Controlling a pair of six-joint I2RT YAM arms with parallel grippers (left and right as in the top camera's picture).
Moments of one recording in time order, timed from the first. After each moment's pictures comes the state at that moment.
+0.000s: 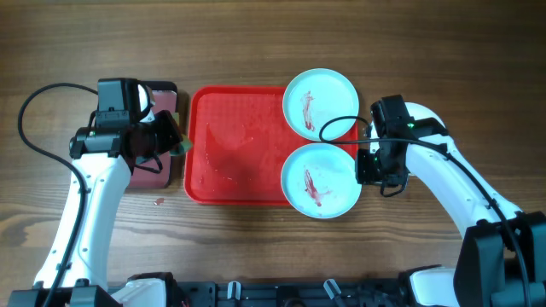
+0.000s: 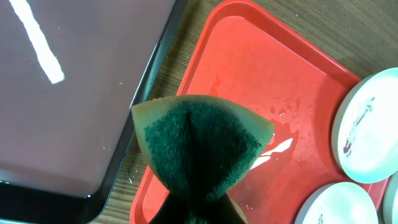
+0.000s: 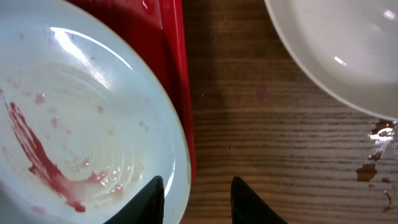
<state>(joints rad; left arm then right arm) 0.04 1.37 1.04 -0.79 0.19 -0.42 0.20 1.55 0.94 -0.93 -0.11 0.29</state>
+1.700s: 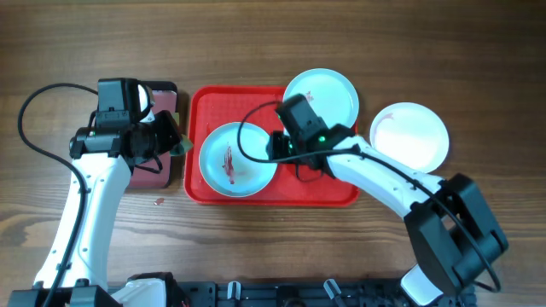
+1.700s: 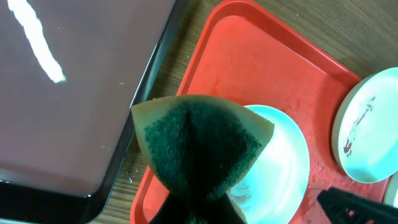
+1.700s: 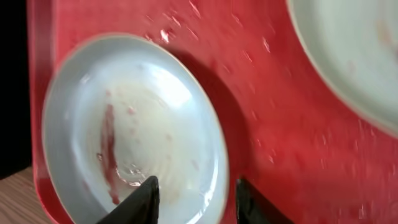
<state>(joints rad) 0.04 1.37 1.04 -0.79 0.19 -0.42 0.64 1.78 1.10 -0.39 -0.15 0.62</state>
